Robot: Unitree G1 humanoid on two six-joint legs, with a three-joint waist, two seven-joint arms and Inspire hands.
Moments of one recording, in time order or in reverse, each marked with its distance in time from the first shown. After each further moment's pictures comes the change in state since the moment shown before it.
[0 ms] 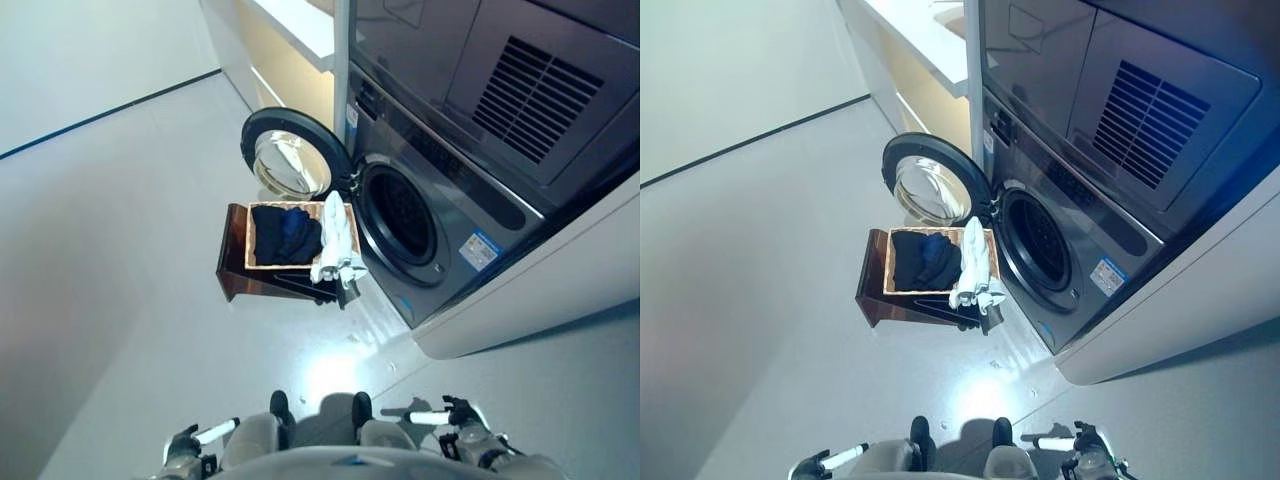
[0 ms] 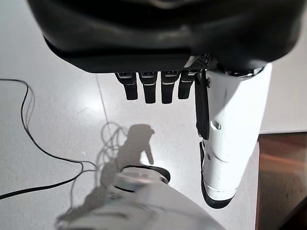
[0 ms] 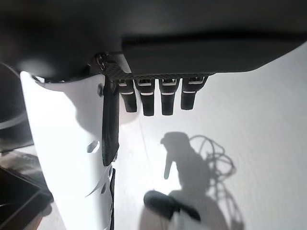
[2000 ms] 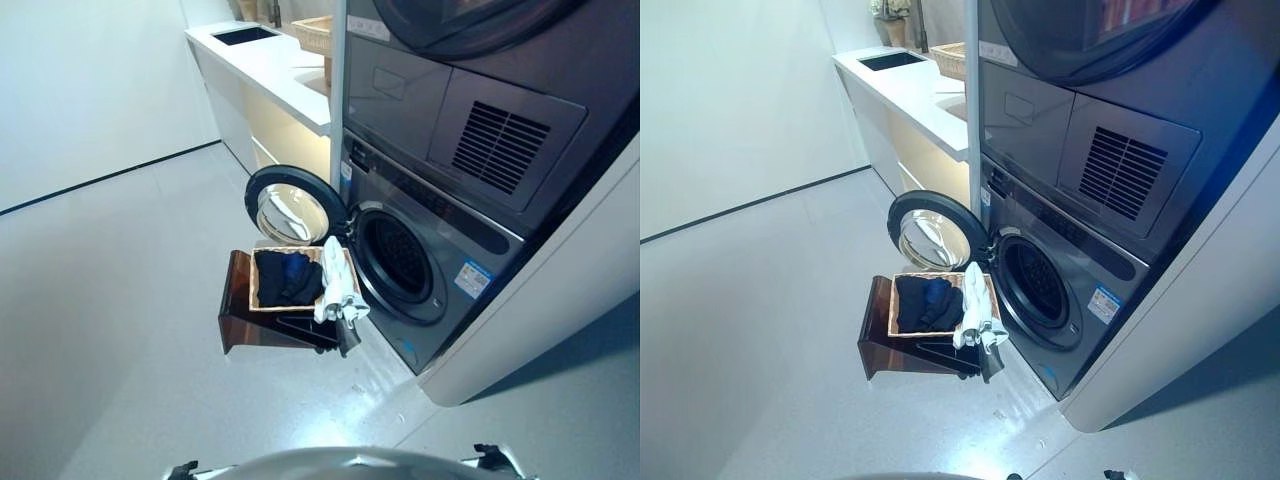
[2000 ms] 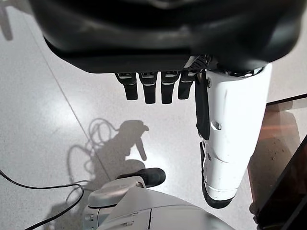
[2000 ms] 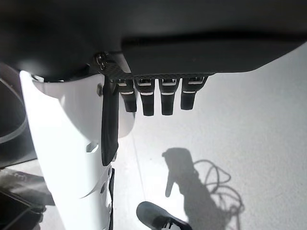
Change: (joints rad) left arm 0.123 0.003 -0.030 -0.009 0.261 0.003 -0.017; right arm 0.142 -0.028 -0.013 0.051 -0.081 0.002 0.032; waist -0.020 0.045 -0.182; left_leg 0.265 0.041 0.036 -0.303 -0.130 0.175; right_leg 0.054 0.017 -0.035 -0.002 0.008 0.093
